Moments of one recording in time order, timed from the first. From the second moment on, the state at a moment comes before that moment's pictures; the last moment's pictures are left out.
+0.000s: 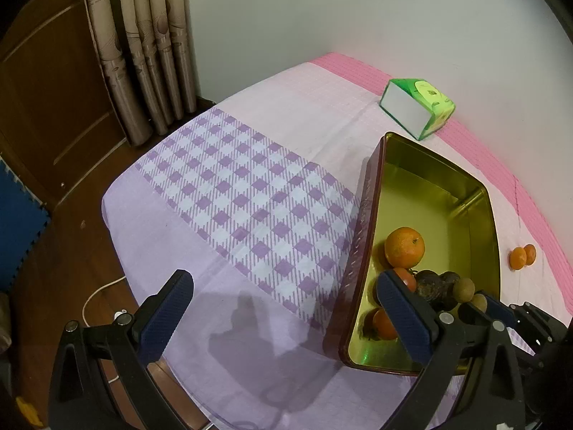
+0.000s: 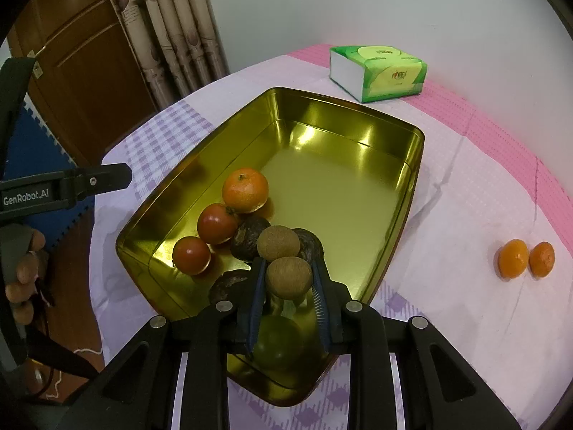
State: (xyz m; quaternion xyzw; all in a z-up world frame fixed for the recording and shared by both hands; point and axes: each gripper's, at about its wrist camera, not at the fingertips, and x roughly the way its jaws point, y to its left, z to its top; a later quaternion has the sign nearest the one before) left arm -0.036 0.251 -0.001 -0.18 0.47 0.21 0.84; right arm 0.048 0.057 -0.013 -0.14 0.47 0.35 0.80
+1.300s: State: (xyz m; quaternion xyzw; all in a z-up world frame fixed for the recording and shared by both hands) left arm -0.028 0.190 0.021 -0.08 0.44 0.14 0.88; right arm 0.149 -0.182 -0.037 -0.02 0.47 0.07 0.88
